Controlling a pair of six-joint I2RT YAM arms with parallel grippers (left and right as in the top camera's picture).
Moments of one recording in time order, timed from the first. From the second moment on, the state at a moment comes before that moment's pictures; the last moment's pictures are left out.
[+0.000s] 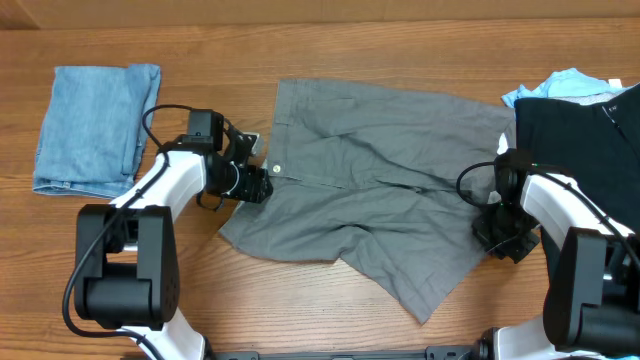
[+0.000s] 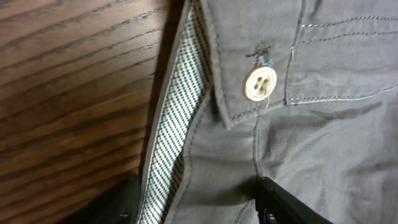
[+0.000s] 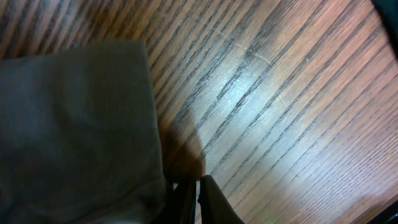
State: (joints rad) left arm -0.07 1.86 1.07 -0.59 0.39 0.14; right arm -0.14 1.69 0.89 -0.98 0.14 0.77
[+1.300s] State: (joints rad) left arm 0.01 1.86 1.15 -0.69 -0.05 -0.24; right arm -0.14 1.69 1.07 -0.97 -0.11 0.48
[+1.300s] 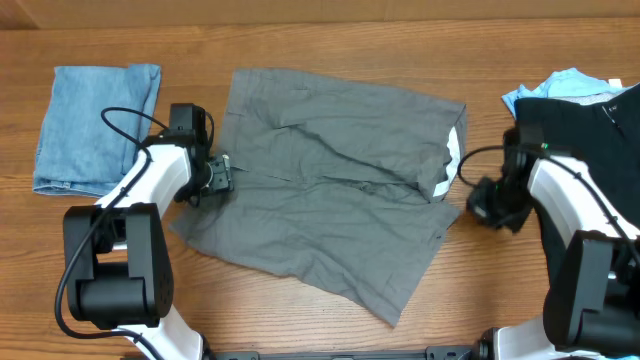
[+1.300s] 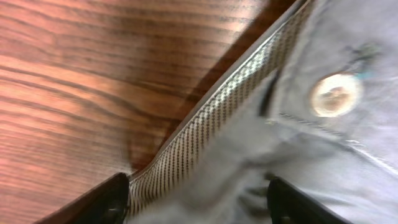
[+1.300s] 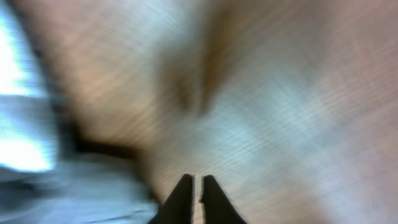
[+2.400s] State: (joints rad) left arm 0.01 1.59 1.34 -0.73 0.02 -0.26; right arm -0.14 1.88 1.27 -0.58 -0.52 0.25
